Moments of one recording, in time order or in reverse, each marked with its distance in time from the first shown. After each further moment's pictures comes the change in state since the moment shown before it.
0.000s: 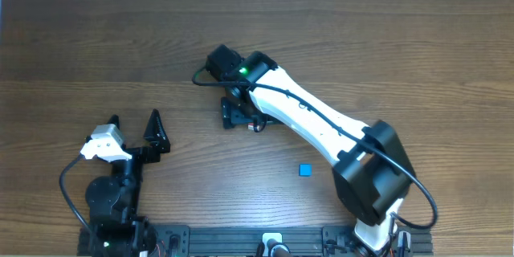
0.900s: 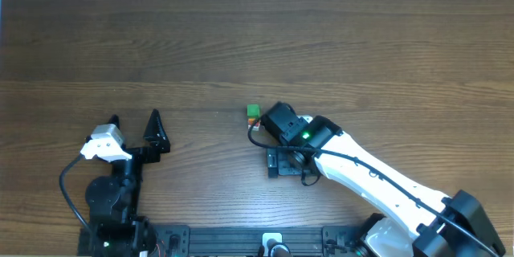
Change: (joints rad) left arm 0.000 0.000 0.000 0.000 0.000 0.000; right arm -0.024 -0.494 -0.706 0.233 -0.052 0.027
